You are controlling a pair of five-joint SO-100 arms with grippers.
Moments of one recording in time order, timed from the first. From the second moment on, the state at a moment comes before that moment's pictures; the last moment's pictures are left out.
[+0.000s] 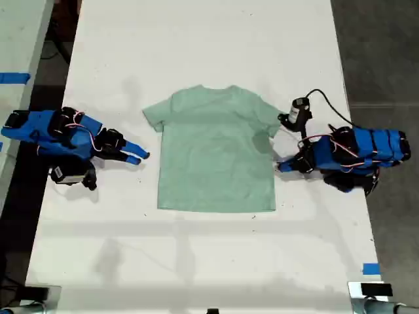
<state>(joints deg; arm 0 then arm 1) 2.4 204.0 186.2 58.6 -14.1 1.1 200.0 174.1 80.9 -45.1</state>
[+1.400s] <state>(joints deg) 2.4 204.0 186.2 58.6 -14.1 9.8 200.0 174.1 80.9 -27.3</state>
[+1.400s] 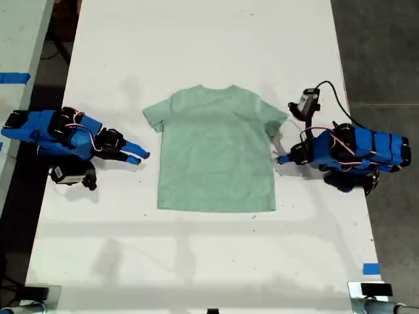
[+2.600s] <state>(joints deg) 2.4 204.0 186.2 58.6 -14.1 61.8 136.0 151.4 44.0 -31.5</state>
